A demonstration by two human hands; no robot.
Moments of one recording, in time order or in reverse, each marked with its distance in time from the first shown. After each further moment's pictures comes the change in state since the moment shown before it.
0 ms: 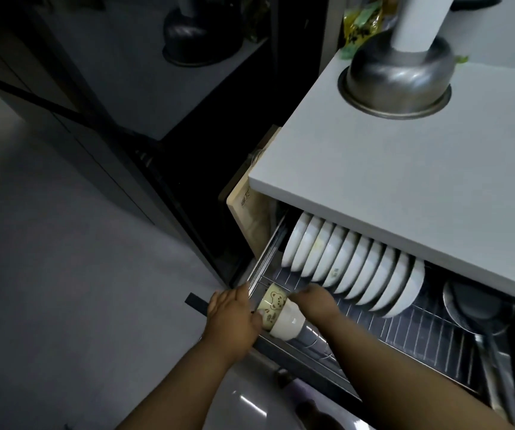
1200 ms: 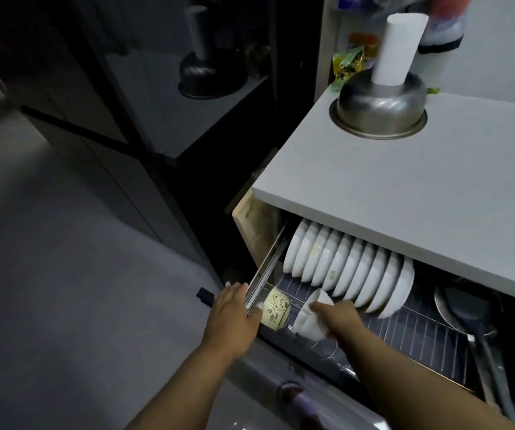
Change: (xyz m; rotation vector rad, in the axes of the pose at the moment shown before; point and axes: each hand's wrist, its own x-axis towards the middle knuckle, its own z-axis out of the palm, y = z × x) left_hand -0.048 0.013 -0.026 -0.260 0.070 -0.076; right_hand -0.001 0.072 -0.008 0.405 0.174 0.169
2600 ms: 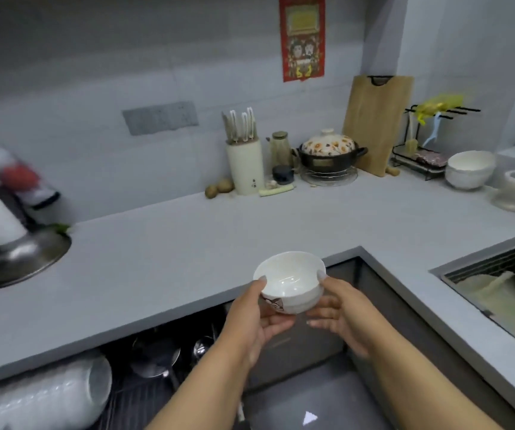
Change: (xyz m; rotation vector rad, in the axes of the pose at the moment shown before) left_hand -0.343 0.549 0.309 -0.924 -0.827 0.148; right_hand -0.341 0.253 -0.617 0.890 0.336 -0.462
